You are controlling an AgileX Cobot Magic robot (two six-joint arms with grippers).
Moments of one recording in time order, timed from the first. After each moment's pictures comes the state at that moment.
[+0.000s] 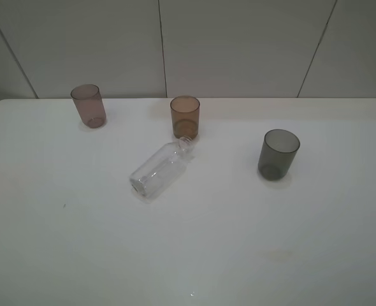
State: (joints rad) left arm -0.09 0.29 -0.71 0.02 1.03 -0.11; right arm -0.06 0.00 -0.52 -0.01 1.06 -0.03
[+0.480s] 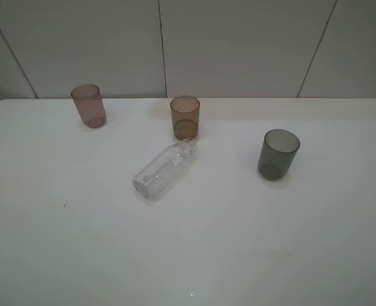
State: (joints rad) left arm -0.09 0.00 -0.55 0.00 1.11 -0.05; right arm -0.06 0.00 -0.52 -0.01 1.06 -0.03
